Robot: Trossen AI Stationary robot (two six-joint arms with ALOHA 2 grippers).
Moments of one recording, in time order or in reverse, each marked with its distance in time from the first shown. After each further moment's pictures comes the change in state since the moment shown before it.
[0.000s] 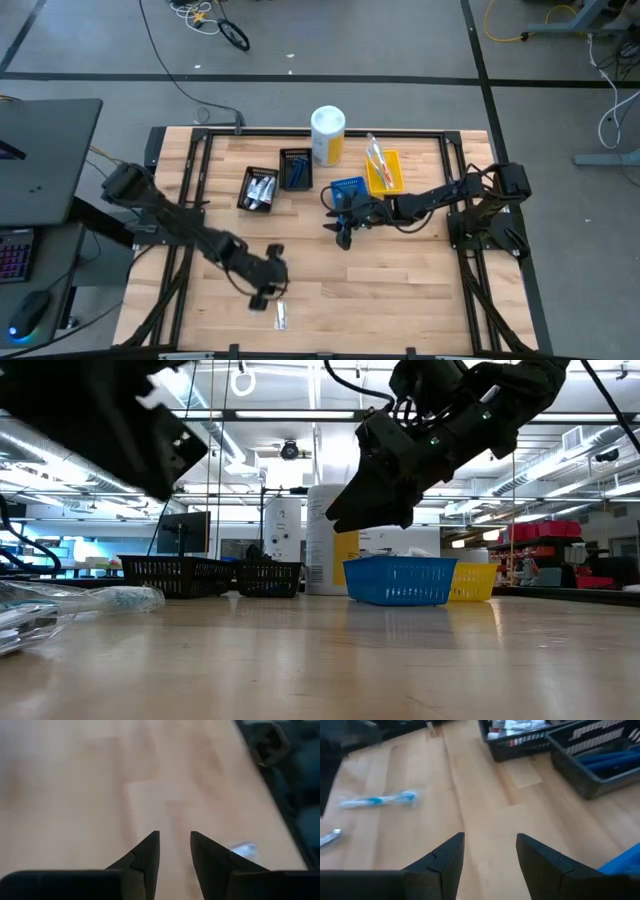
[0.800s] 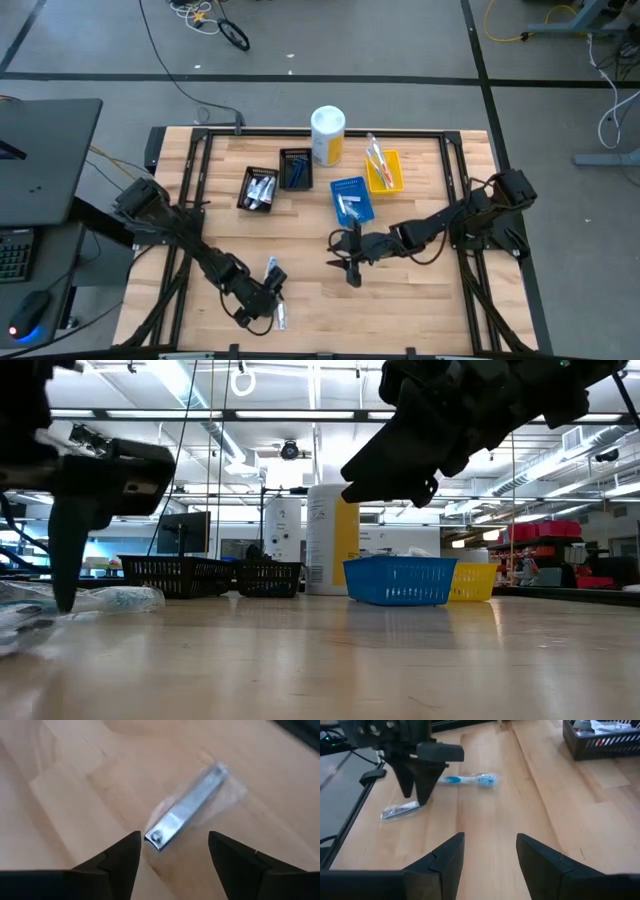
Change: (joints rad) left arm -0.138 0.194 0.000 0.057 0.020 0.404; right arm 0.274 0.000 0.000 0.045 0.099 0.011
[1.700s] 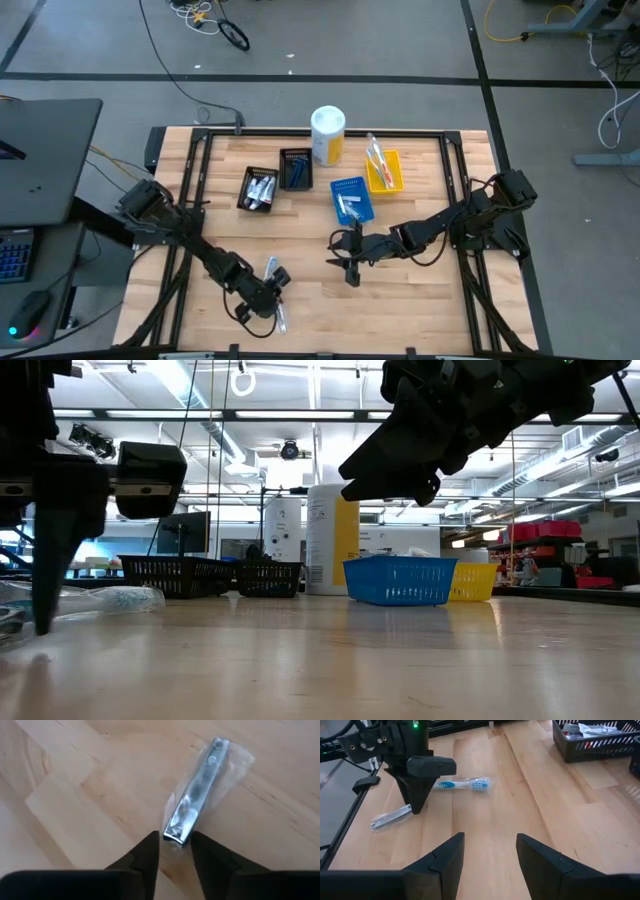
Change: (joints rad) left arm 0.032 0.032 0.001 0.008 0.023 0.175; right arm 0.011 0.000 0.000 0.007 0.052 0.026
